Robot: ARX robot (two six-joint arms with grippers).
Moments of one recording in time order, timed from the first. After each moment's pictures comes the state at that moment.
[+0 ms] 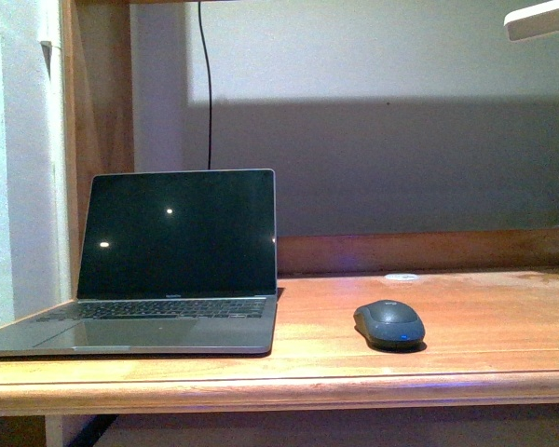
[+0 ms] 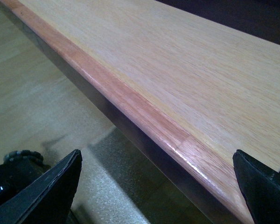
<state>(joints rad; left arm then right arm) -0.01 0.01 0.01 0.00 0.00 -0.01 -0.52 1.23 0.64 -0.80 -1.10 -1.36</state>
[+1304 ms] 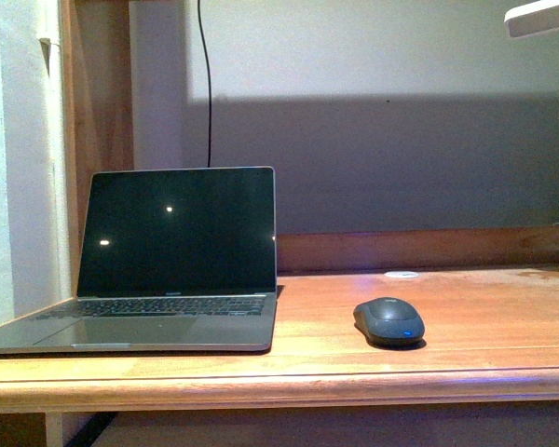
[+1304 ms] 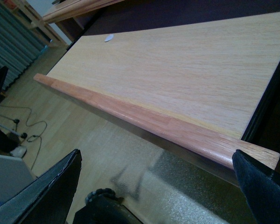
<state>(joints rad) -0.01 0.01 0.01 0.00 0.00 -0.01 -0.73 1.47 0.84 -1.40 -1.20 -1.58</state>
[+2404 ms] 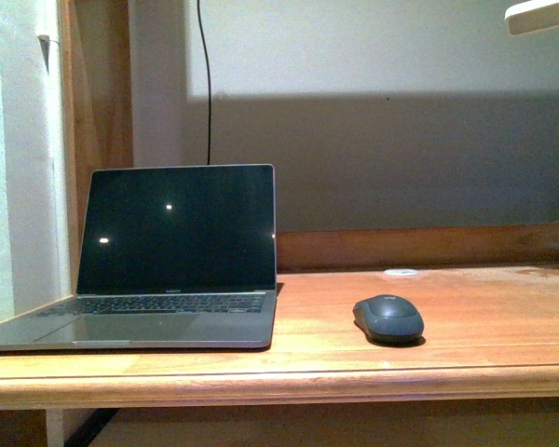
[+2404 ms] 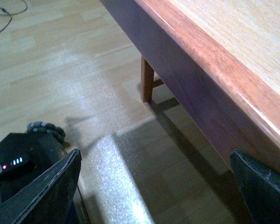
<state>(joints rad) -0.01 0.00 0.01 0.00 0.00 -0.01 0.14 0.99 0.30 -0.05 -0.85 -0.71</state>
